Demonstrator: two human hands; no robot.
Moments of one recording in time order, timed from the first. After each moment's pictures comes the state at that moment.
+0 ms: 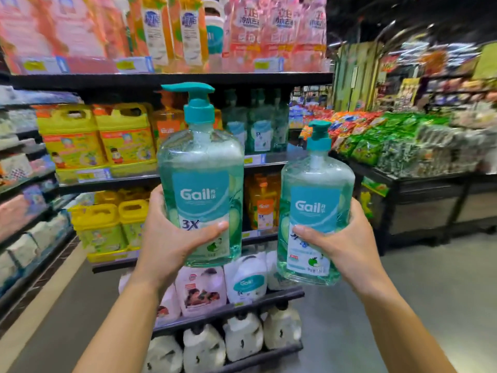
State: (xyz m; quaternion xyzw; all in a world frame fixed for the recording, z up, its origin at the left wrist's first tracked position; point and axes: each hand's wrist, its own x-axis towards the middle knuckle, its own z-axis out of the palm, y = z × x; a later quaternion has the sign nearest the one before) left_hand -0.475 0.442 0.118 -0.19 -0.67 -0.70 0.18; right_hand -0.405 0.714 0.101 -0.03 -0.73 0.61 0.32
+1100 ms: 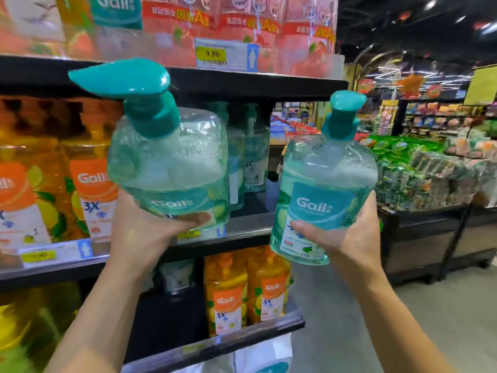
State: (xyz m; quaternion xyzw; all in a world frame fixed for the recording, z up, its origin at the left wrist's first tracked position) left_hand -0.832 0.617 0.157 -0.24 -0.67 -0.65 0.27; right_hand -0.737 0.892 0.141 0.07 -0.65 0.62 0.44
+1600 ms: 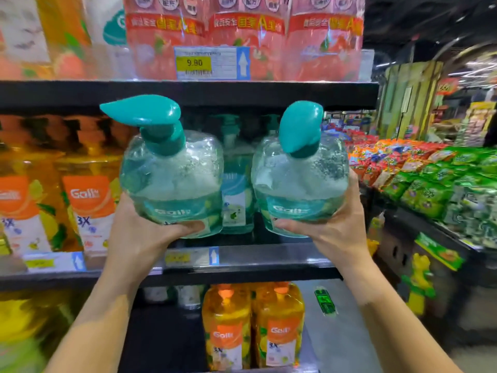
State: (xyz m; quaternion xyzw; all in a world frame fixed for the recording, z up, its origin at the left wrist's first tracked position) left_hand -0.857 0.652 0.165 -0.13 -0.73 -0.57 0.34; right_hand -0.868 0.956 0.158 0.25 -0.64 0.62 0.38
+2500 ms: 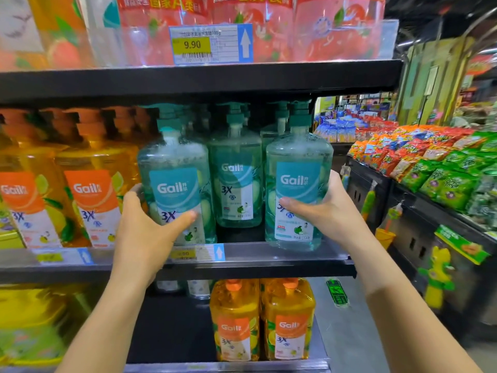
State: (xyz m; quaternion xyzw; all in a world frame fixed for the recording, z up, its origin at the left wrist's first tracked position) left_hand -0.863 0.658 0.155 0.03 -0.79 -0.52 0.34; right_hand -0.896 0.960 0.168 0.14 -0.80 0.55 0.22
